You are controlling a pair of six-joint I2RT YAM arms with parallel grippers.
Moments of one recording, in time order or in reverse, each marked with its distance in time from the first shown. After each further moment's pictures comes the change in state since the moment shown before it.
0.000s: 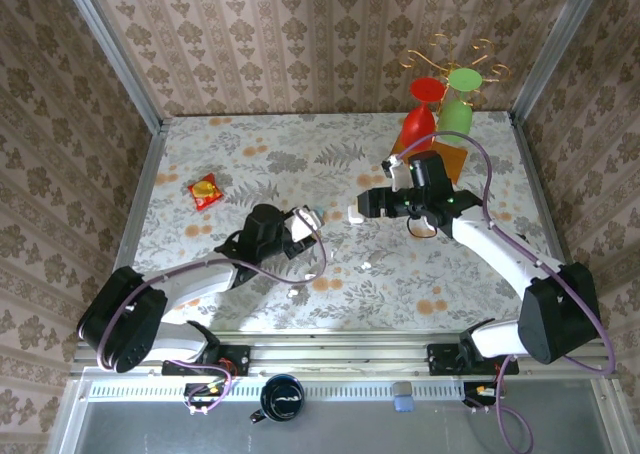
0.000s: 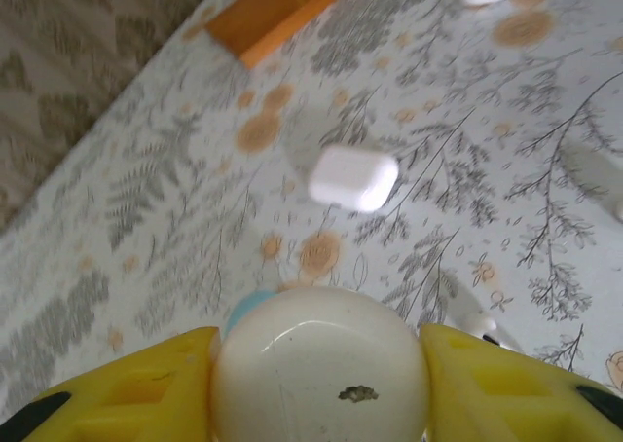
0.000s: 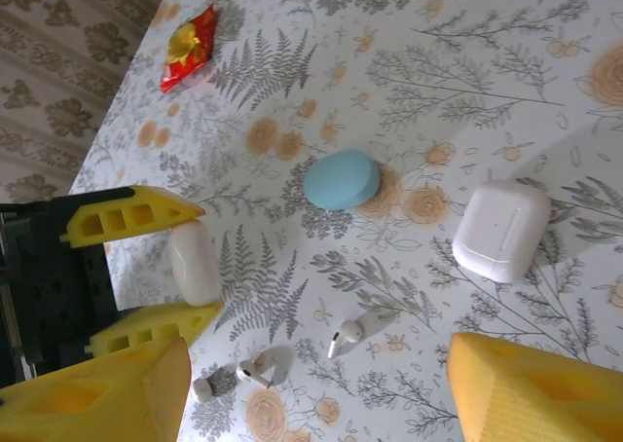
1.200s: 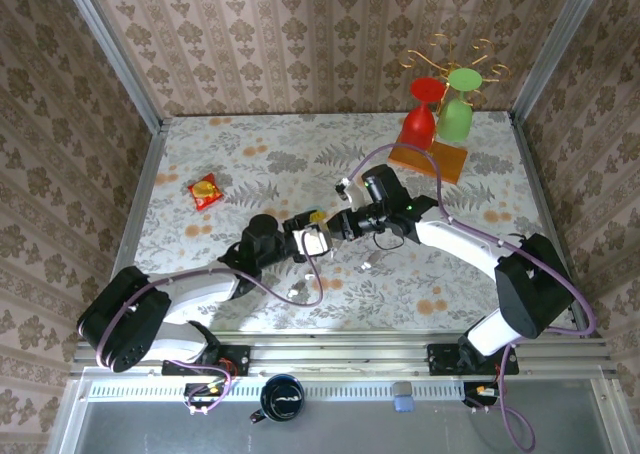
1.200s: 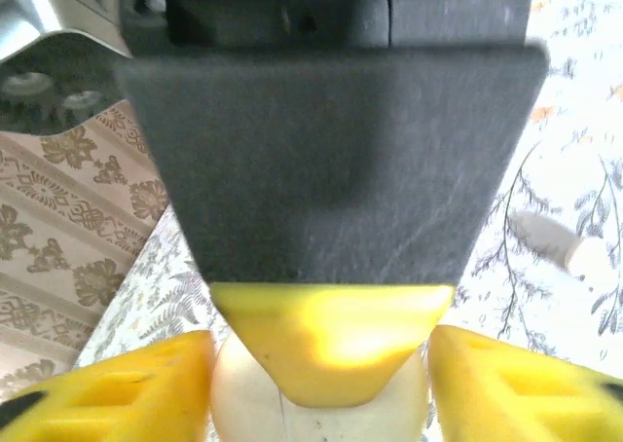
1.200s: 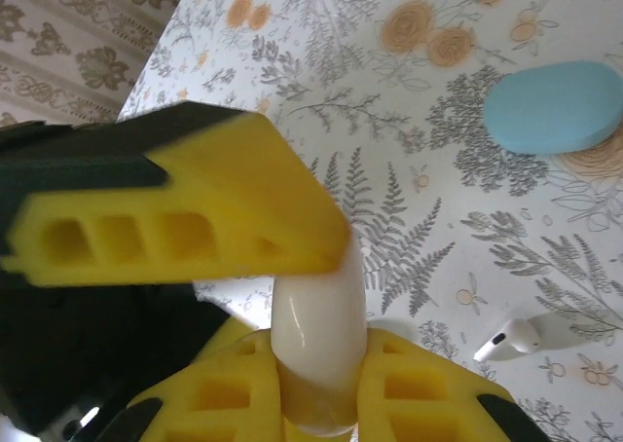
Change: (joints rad) left arm -0.045 0.000 -0.077 0.248 0.108 0.155; right arm 0.208 0.174 0.035 0.089 -0.063 0.001
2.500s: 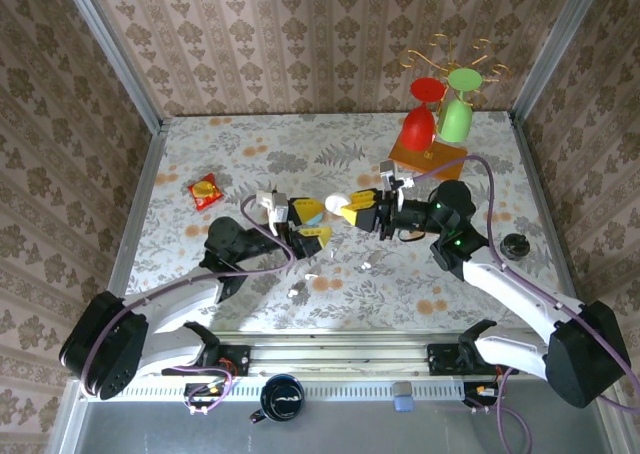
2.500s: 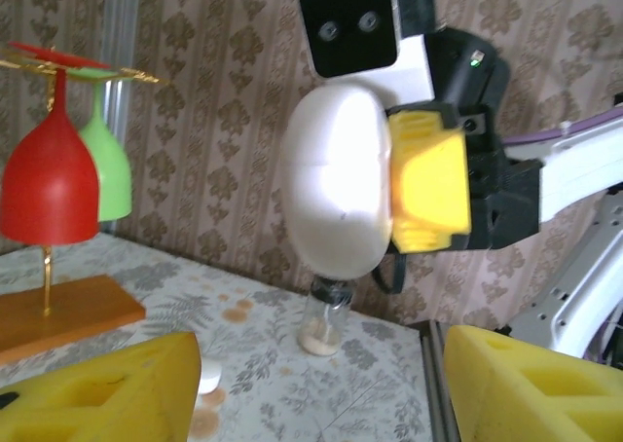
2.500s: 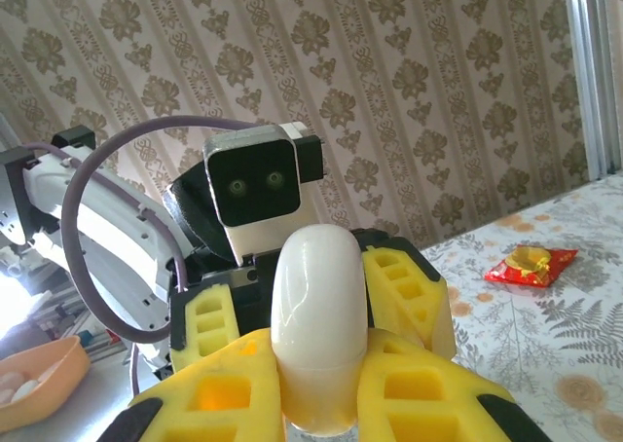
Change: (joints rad) left arm 0.093 -0.145 -0.023 0.458 0.451 -1.134; right arm -0.087 -0.394 -0.333 0.867 -0.336 0.140
